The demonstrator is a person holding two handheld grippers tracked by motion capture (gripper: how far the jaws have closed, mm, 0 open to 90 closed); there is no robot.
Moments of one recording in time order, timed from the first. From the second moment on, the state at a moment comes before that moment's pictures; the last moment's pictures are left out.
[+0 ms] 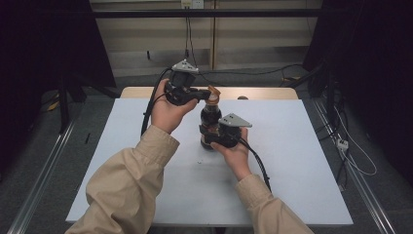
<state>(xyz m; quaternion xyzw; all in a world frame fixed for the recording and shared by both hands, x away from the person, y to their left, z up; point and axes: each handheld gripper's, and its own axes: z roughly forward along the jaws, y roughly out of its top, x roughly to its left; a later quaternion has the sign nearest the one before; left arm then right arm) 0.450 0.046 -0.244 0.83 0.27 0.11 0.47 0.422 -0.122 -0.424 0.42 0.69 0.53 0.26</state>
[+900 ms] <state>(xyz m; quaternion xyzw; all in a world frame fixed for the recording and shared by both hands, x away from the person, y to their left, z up) 0.454 0.042 -0.240 0.83 0.27 0.12 0.48 0.422 -0.121 -0.425 0.42 0.69 0.53 0.26</state>
